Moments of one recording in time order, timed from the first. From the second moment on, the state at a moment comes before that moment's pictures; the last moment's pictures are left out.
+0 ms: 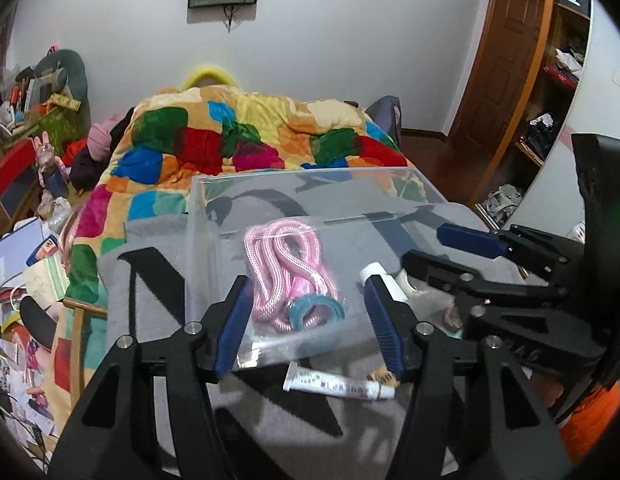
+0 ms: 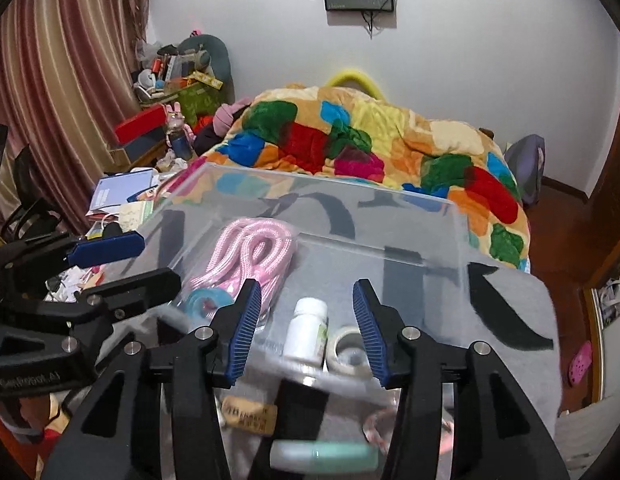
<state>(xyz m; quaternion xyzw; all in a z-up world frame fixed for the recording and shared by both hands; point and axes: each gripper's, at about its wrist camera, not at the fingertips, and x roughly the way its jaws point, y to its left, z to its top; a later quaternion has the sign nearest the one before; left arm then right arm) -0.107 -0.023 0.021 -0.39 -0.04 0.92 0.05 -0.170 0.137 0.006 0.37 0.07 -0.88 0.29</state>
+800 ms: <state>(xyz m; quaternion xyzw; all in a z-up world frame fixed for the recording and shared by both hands) -0.094 -0.002 -0.040 -0.46 -0.08 0.88 0.05 -0.125 0.201 -0.049 0.44 0.05 -0.86 0.26</state>
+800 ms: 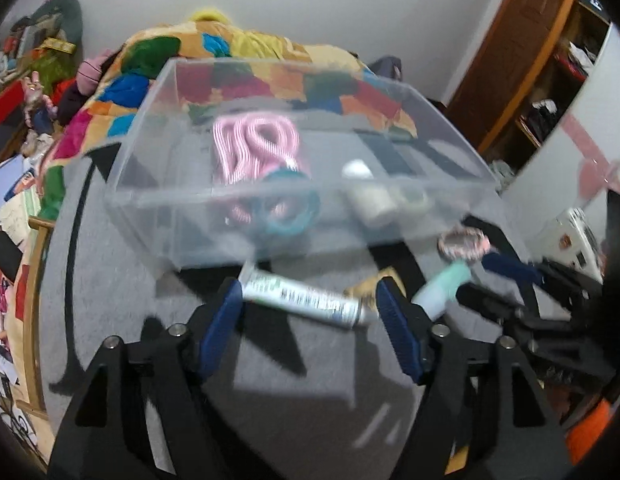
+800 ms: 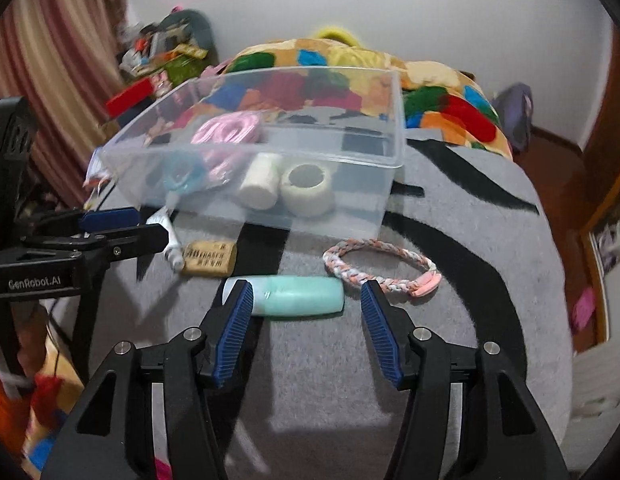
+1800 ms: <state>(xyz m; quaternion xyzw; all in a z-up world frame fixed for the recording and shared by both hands) -0.074 0.008 -0.063 -0.44 -0.01 0.89 0.04 -0.131 0.178 -0.067 0.47 -0.03 -0.85 0.21</state>
